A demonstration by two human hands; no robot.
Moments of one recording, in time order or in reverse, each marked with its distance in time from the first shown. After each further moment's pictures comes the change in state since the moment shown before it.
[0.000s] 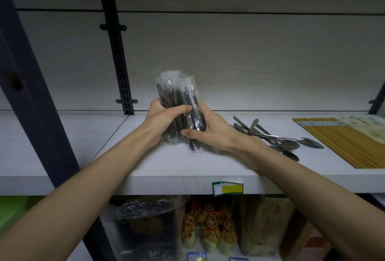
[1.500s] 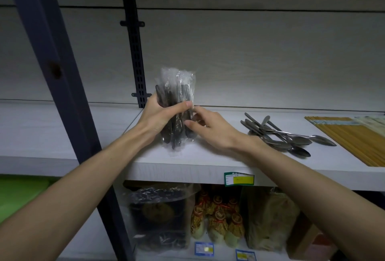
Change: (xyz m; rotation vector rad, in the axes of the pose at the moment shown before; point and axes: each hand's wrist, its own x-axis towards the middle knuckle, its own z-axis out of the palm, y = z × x) left_hand -0.023 -0.004 -0.043 0.133 0.058 0.146; right_hand 0.000 -0.021 0.027 -0.024 -0.039 -0.102
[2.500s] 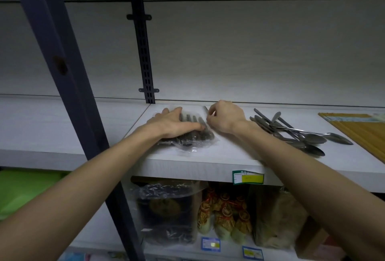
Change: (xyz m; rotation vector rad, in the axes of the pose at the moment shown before) left_hand 0.008 -0.010 0.008 1.056 -0.357 -0.411; right_hand 0.041 0.033 -0.002 -0.493 0.043 0.444
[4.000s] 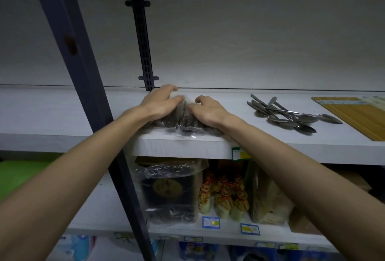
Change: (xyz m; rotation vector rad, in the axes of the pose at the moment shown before) left_hand 0.012 -0.039 -0.007 -0.185 0.256 0.229; right_hand -0.059 -0.057 -0.006 0.357 -0.188 0.080
